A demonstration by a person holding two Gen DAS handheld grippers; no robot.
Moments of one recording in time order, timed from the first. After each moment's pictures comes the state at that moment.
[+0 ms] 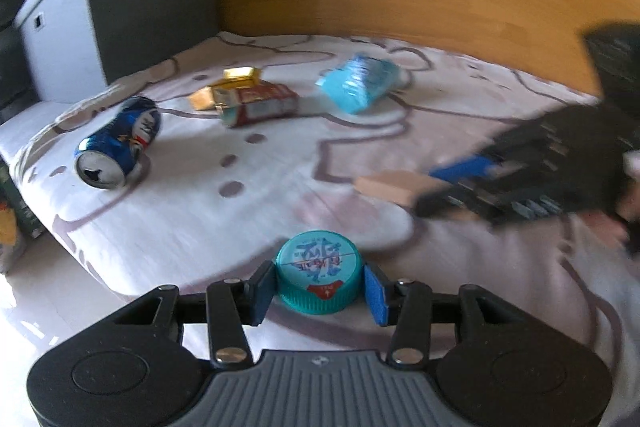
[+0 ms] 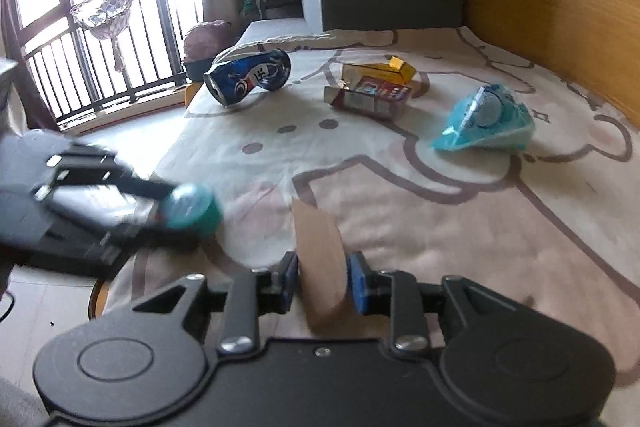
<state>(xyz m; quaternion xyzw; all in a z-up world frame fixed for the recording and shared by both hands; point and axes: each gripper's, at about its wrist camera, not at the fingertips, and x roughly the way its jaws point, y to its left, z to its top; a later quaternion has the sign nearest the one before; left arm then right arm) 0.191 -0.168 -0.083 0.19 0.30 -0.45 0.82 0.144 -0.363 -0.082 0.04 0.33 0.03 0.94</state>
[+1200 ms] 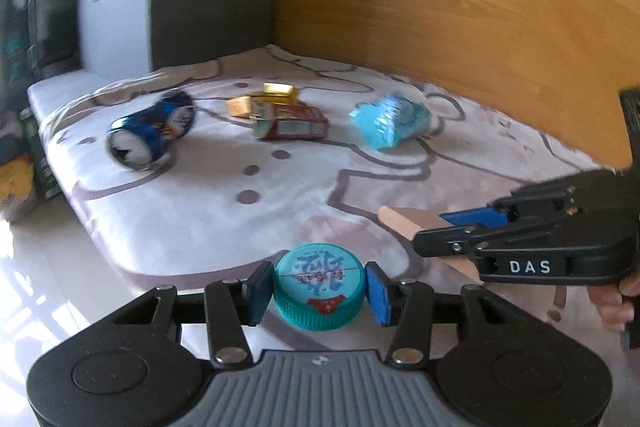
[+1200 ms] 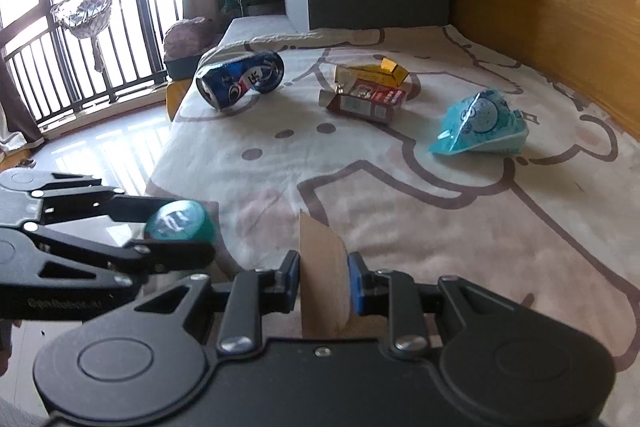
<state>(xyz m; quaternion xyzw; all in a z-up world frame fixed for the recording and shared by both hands) 0.187 -0.161 -0.072 0.08 0.31 -0.38 0.87 0.145 -0.343 -0.069 0.04 0.34 -0.01 0.94</state>
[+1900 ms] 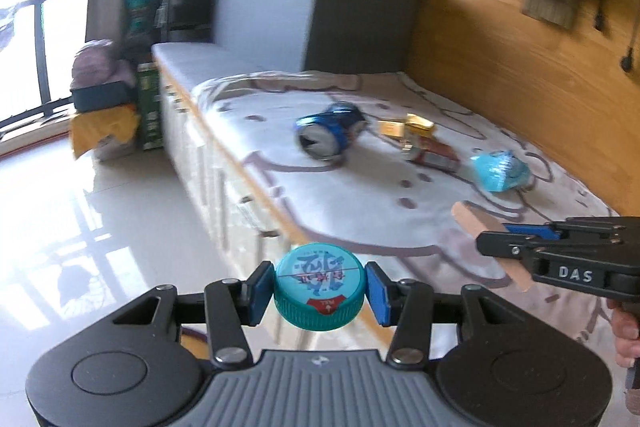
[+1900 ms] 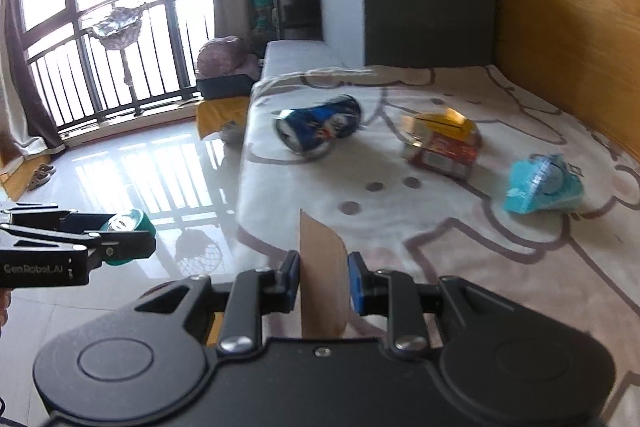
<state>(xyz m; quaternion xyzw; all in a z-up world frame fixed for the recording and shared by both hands) 0.183 -0.032 -0.034 0.00 0.33 -0.24 0.91 0.156 -0.260 -0.029 0.03 0.31 0.02 0.95</state>
